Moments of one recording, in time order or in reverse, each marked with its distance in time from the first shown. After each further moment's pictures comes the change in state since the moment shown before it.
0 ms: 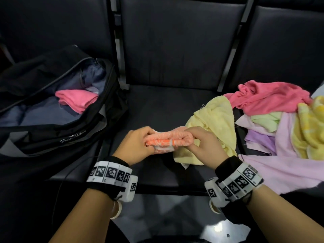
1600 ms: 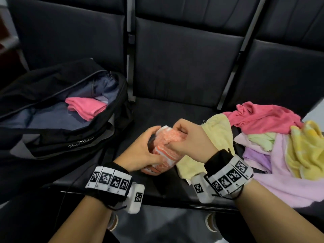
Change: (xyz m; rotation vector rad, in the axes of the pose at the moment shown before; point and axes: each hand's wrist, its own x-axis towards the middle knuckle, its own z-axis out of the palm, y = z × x) left_hand -0.015 0.024 -0.031 -0.418 -0.114 0.016; right_hand 0.059 -0.080 -0.003 0.086 -0.081 0.147
